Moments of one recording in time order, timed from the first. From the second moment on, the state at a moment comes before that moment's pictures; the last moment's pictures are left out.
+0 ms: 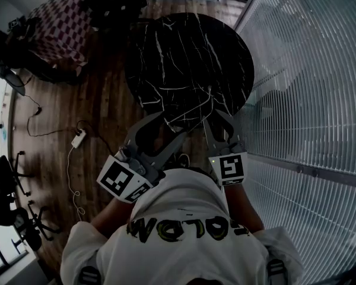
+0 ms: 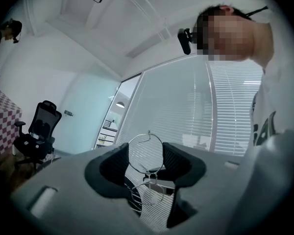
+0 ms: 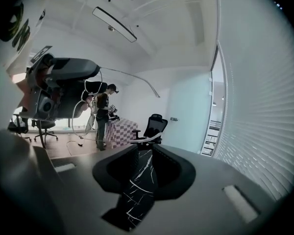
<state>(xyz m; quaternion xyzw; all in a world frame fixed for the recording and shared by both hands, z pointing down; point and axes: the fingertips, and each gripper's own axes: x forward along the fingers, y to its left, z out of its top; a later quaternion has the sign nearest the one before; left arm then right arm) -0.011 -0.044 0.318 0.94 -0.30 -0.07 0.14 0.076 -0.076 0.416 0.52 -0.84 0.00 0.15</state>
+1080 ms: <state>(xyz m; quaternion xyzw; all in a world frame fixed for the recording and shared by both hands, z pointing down) -0.017 -0.040 0.324 0.94 -0.30 -0.07 0.14 0.016 -0.055 0.370 0.44 -0.90 0.01 0.07</state>
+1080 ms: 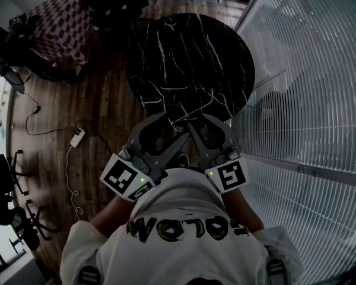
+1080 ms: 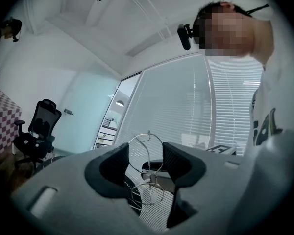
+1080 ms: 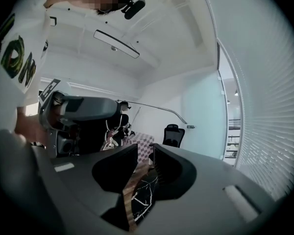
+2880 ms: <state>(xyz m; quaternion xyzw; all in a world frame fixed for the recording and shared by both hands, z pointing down) 0.002 -0.039 0.334 0.95 -0.28 -0.05 0.15 0.052 -0.074 0.338 0.46 -0.84 -0.21 0.20</state>
